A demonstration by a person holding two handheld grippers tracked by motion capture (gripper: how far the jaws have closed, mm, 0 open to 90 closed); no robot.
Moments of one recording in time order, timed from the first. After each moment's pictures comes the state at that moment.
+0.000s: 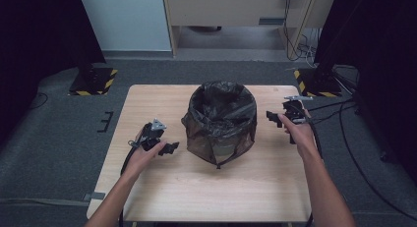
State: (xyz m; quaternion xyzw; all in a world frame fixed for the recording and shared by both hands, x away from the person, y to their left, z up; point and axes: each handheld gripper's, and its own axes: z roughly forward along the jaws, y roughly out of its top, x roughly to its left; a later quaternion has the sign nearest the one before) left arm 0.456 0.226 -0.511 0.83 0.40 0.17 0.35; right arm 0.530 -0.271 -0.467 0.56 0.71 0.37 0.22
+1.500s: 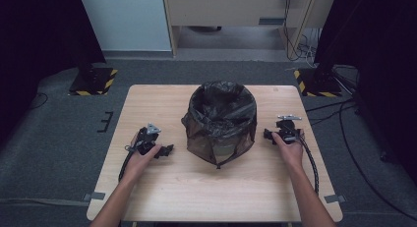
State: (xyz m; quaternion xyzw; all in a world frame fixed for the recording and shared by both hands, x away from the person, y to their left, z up) left arm 0.453 0.247 -0.537 0.81 0.44 0.19 0.34; right arm 0.501 -0.260 -0.538 0.61 0.69 0.29 0.25
